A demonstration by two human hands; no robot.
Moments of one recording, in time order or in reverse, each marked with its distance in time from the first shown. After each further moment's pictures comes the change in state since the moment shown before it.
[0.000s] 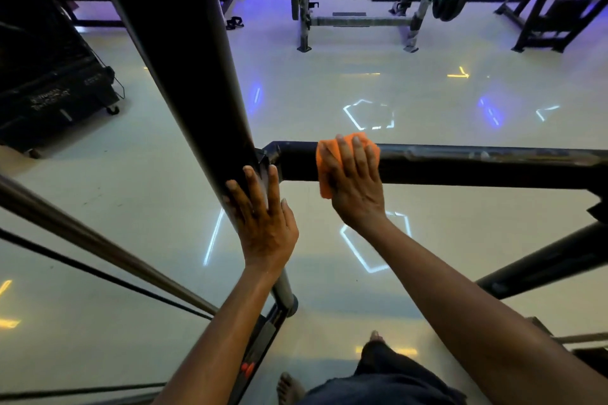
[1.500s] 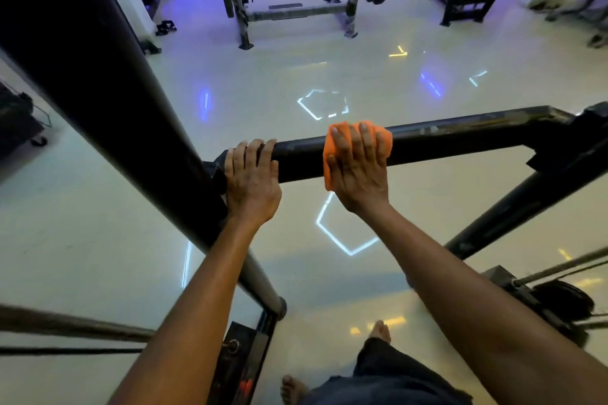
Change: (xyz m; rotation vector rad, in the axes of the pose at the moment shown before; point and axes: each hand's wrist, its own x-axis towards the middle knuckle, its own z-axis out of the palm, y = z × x) left_hand 0.088 0.018 0.059 -0.110 -0.399 0.201; right_hand -0.021 0.059 -0.018 -0.112 0.006 0.308
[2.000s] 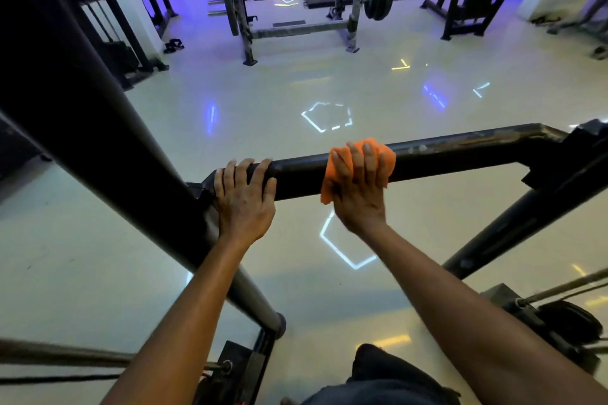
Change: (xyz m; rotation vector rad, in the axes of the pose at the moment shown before) left_hand 0.004 0.013 -0.006 -0.013 -0.045 -0.060; right_hand -0.010 0.036 0.014 0.024 0.045 -0.021
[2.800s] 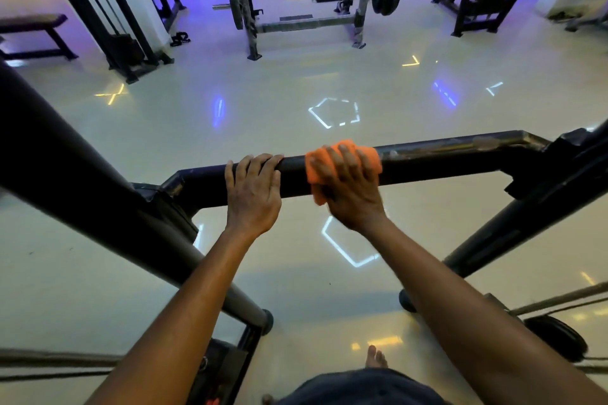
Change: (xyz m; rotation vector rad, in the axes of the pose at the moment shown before) left_hand 0.016 0.087 0.025 -0.104 -0.054 0.017; right_hand 0.016 0.072 -0.025 0.009 -0.047 -0.255
